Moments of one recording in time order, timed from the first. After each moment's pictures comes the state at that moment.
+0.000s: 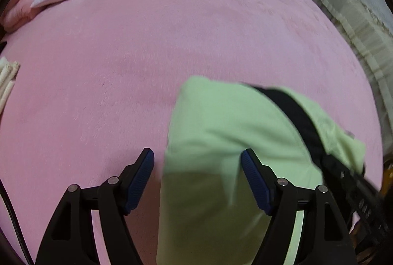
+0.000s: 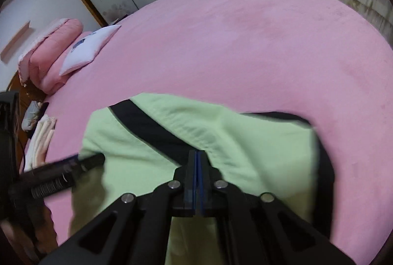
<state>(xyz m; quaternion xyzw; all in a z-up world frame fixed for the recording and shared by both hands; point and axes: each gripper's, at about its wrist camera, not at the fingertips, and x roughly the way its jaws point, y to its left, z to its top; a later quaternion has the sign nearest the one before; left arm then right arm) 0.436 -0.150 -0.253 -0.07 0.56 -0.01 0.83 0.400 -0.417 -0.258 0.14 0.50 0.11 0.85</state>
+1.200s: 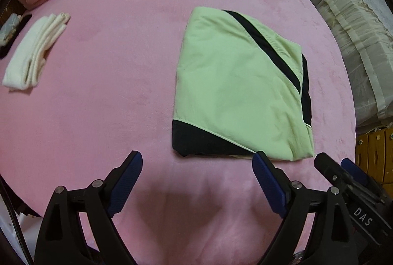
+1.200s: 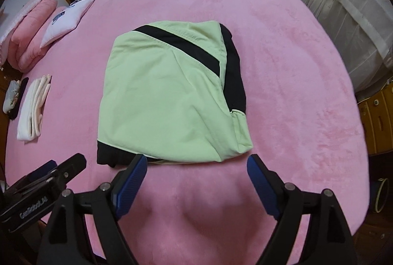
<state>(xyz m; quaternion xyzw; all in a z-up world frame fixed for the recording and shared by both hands) 0.161 -0.169 -0.122 -0.06 0.61 -0.01 0.79 0.170 -0.383 -0.126 0.09 0.59 -0.02 0.80</state>
